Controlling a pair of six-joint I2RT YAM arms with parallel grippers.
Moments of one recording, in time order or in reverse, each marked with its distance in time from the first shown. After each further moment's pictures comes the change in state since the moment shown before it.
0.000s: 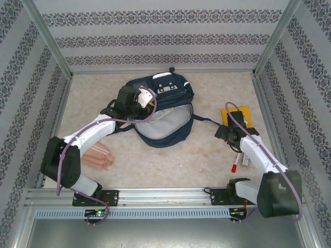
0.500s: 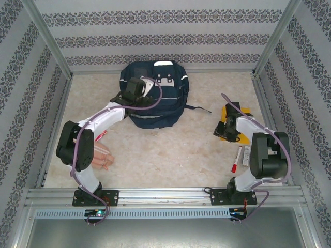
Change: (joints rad) left arm 0.002 0.200 0.262 -0.124 -0.483 -0.066; right arm -0.058 0.377 0.177 0.013 -0.306 -0.129
